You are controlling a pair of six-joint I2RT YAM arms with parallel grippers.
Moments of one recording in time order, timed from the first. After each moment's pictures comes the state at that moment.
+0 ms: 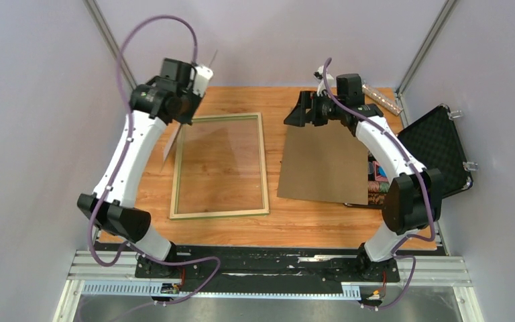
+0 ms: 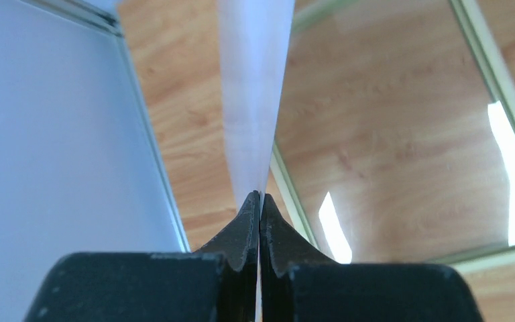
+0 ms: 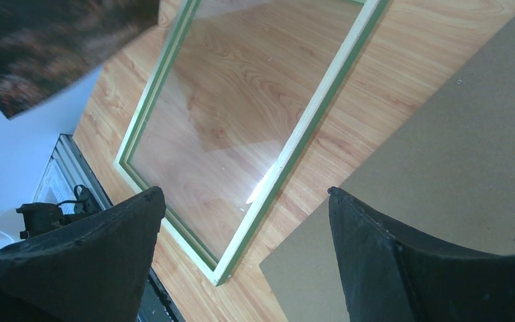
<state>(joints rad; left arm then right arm) -0.30 1.55 1.96 -1.16 -0.19 0.26 0.24 1.68 1.50 -0.42 -0.66 0.24</state>
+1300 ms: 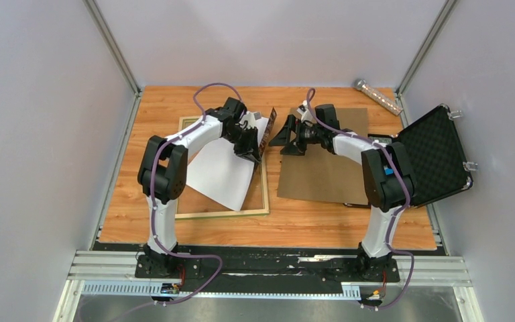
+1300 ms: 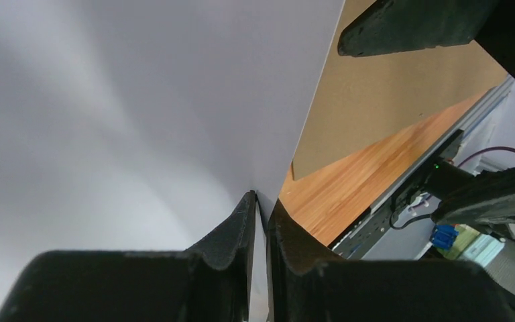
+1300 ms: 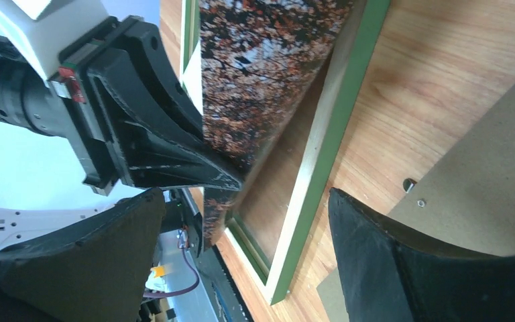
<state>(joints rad) -0.45 2.04 1.59 -0.73 0.59 -0.30 0.29 1.91 1.20 0.04 -0.85 0.67</state>
